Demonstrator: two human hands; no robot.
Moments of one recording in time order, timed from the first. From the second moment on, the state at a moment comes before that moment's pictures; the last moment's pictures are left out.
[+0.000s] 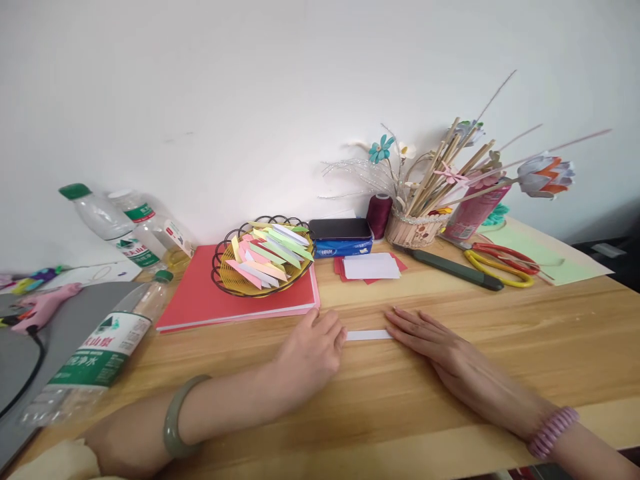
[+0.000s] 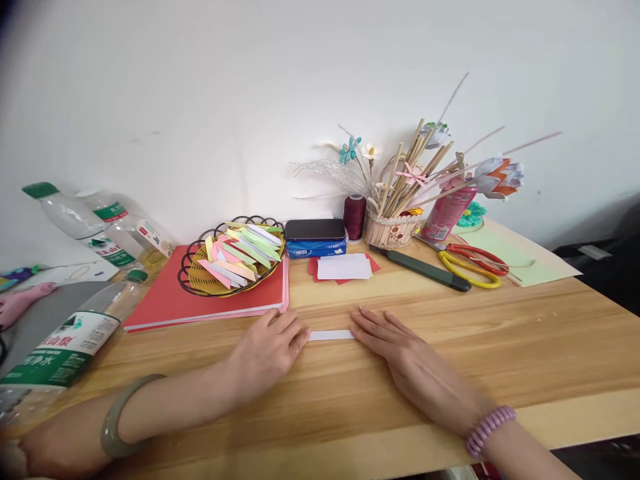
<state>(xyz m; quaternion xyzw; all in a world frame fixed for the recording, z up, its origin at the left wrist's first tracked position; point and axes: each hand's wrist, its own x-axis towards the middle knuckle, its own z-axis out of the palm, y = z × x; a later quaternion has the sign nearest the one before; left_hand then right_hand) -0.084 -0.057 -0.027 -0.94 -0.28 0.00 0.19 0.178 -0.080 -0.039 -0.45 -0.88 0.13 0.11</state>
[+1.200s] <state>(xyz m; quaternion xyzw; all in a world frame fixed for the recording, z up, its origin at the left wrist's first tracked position) -0.080 -0.048 -0.006 -0.68 -0.41 -0.37 -0.49 0.092 -0.069 -0.009 -0.40 -0.76 0.46 0.23</state>
